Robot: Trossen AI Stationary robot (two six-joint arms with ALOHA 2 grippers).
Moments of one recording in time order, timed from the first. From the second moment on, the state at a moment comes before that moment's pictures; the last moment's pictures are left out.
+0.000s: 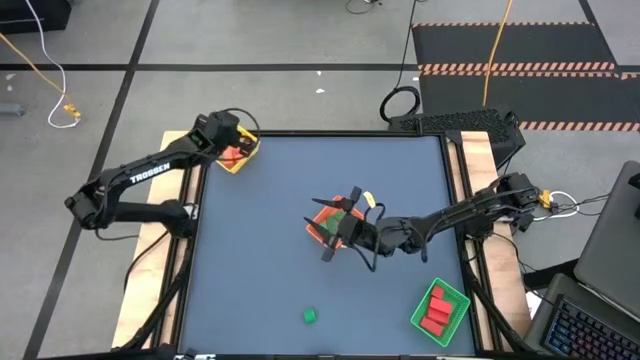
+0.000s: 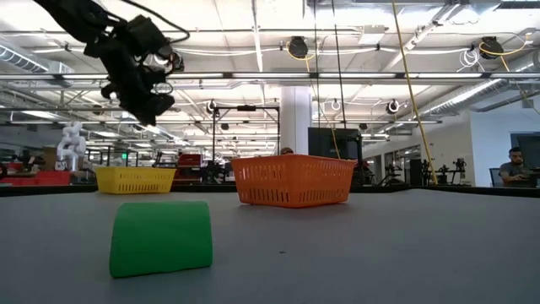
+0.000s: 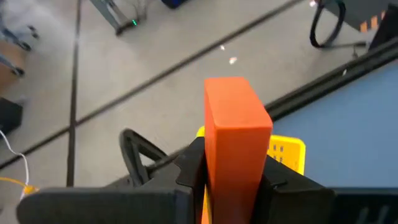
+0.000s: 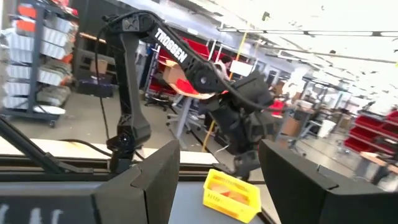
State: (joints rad) left arm 0.78 1.13 0.74 -0.32 -0.51 -0.01; right arm 0.30 1.64 1.06 0.72 0.71 -0.35
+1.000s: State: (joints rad) left arm 0.69 1.15 0.74 -0.37 -0.27 -0.04; right arm 0.34 1.58 1.06 0.59 0.89 -0.43
